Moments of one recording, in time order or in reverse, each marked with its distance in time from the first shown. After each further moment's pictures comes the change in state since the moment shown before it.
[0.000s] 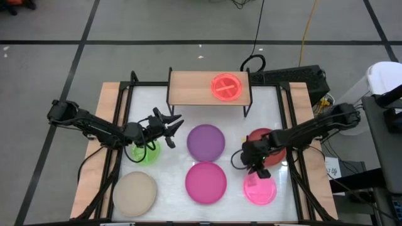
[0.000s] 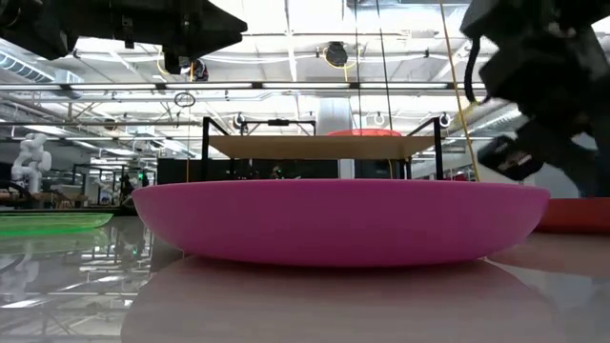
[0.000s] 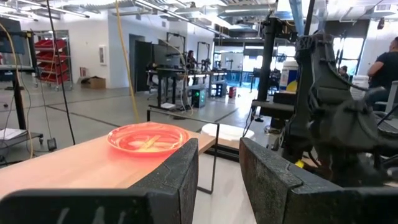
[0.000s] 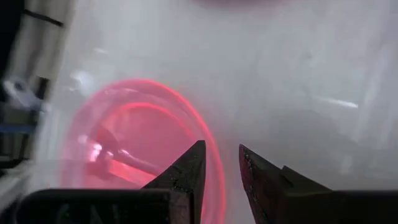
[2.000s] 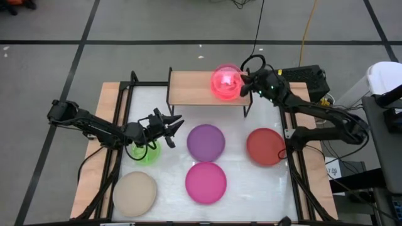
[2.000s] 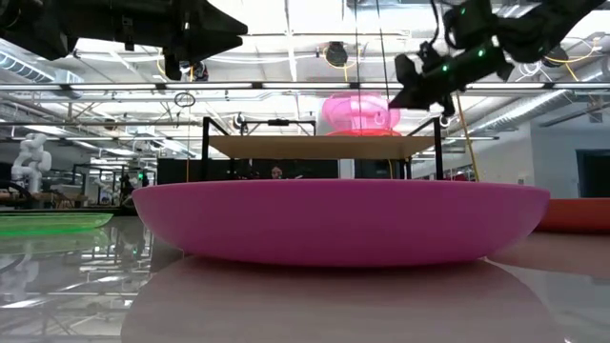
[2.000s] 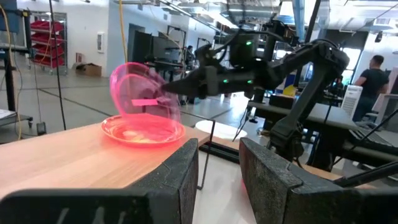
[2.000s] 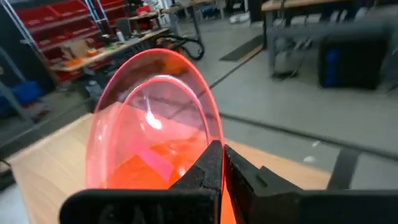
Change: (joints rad) left arm 0.003 0.000 -0.001 -0.019 0.001 -0.100; right arm -0.940 -0.180 0.046 0.677 0.554 0.126
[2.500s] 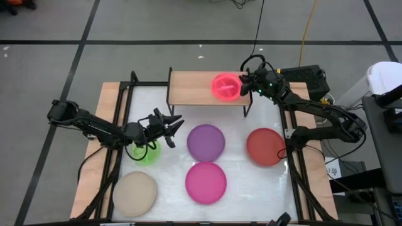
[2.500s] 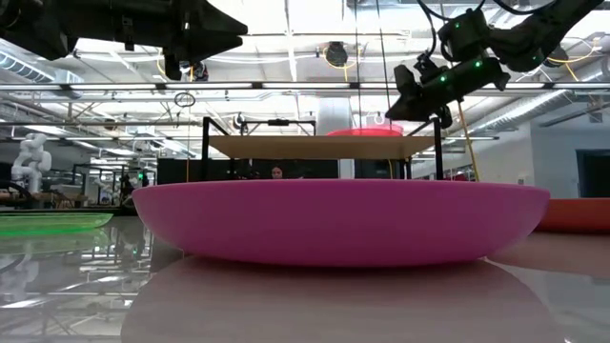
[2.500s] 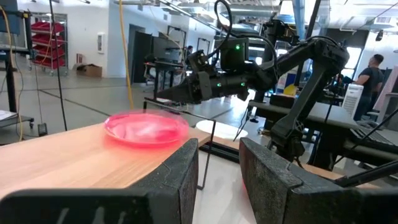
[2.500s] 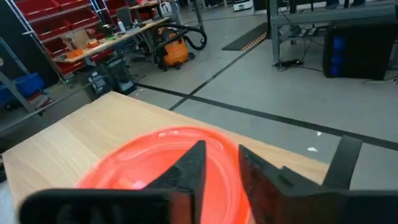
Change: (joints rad) left arm 0.001 0.000 0.000 -0.001 0.000 0.006; right arm -0.064 0.050 0.000 0.011 -0.084 0.005
